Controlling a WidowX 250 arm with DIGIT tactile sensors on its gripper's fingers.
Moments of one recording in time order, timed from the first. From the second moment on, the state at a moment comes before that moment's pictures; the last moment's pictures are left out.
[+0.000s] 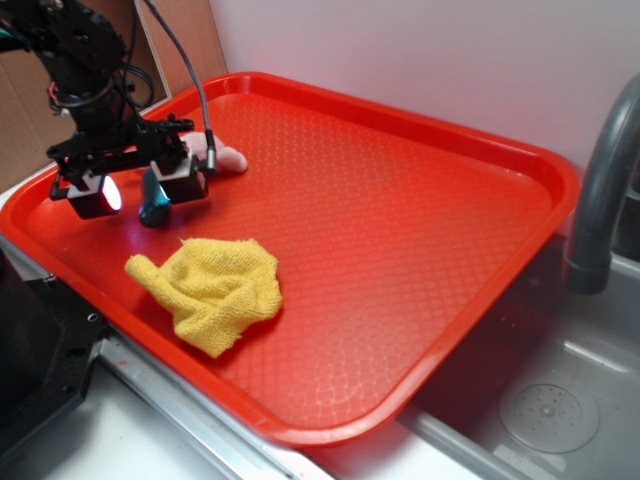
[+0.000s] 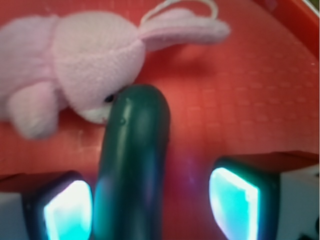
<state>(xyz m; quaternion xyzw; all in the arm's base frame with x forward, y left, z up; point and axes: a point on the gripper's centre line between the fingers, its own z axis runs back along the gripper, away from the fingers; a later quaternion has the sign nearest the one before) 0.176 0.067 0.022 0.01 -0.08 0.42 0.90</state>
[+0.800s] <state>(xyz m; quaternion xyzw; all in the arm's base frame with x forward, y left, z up) 0.180 0.050 0.075 0.03 -0.03 0.27 0.96</state>
